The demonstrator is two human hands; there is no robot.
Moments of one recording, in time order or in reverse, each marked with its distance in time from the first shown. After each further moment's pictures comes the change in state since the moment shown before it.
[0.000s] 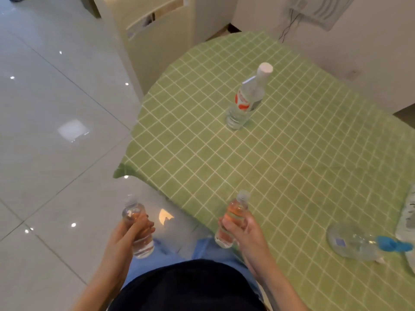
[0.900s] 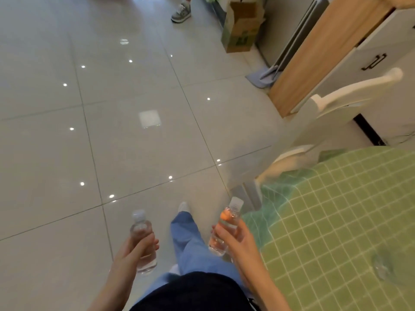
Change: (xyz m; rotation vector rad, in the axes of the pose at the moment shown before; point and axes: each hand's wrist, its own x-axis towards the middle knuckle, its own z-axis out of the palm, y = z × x) left_hand 0.120 0.115 -0.267 -0.279 0.415 -0.032; right_hand 0.153 -0.060 0.382 -0.312 -0.381 0.083
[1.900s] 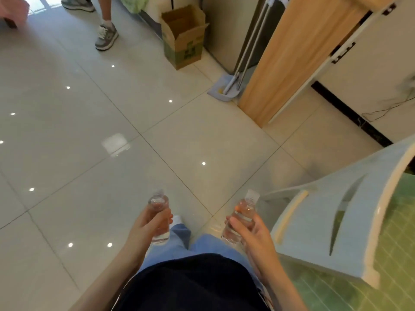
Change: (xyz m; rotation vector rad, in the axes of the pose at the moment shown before) left_hand 0.376 0.359 0.223 0.367 -0.410 0.104; right_hand 0.345 -0.282 0.017 0.247 0.326 -0.075
